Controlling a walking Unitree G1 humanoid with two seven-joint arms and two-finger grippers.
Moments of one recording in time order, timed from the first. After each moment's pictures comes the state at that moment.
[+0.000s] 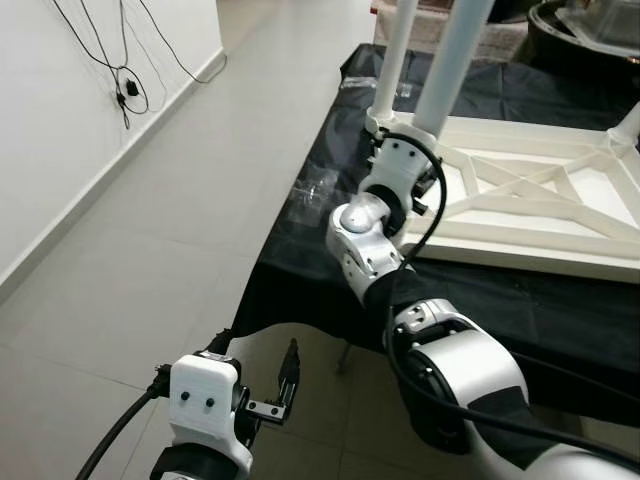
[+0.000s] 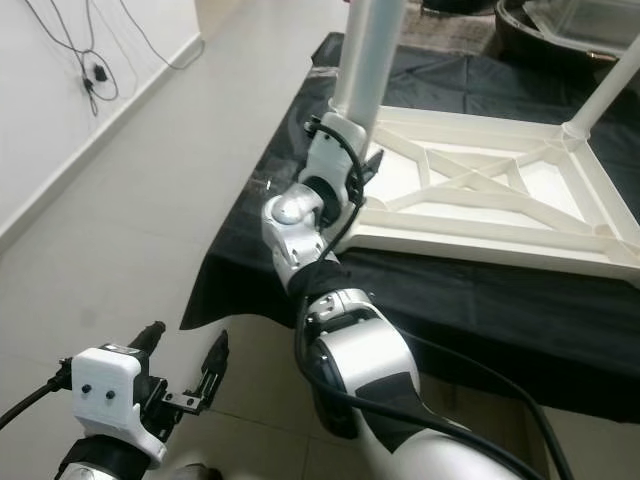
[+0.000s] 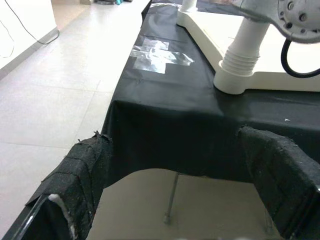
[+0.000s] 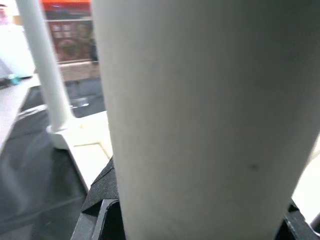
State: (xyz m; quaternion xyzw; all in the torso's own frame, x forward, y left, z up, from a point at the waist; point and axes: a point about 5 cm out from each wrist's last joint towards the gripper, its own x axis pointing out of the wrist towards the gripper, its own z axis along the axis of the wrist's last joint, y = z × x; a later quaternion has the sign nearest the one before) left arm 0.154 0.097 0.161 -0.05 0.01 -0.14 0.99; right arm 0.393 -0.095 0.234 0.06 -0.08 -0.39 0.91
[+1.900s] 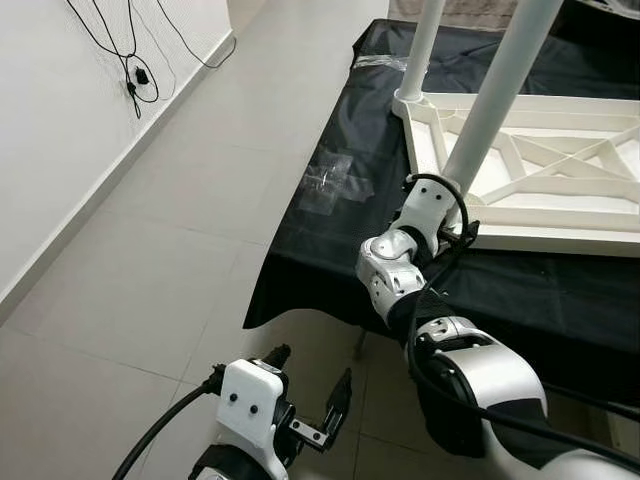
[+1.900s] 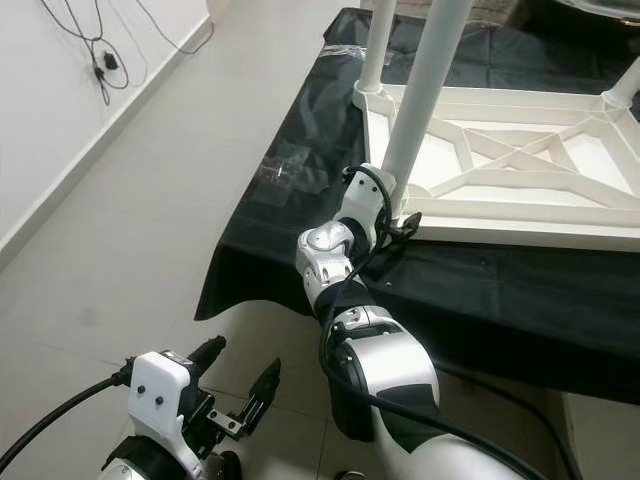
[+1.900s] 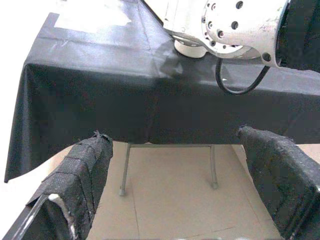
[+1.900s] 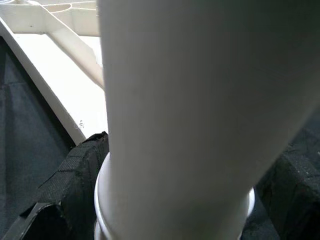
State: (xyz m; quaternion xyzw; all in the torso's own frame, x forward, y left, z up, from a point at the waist) left arm 0.149 0.077 0.150 -0.08 0.05 -0.26 0.96; right arm 0.390 -0.111 0.186 0.05 0.03 -0.40 0.91
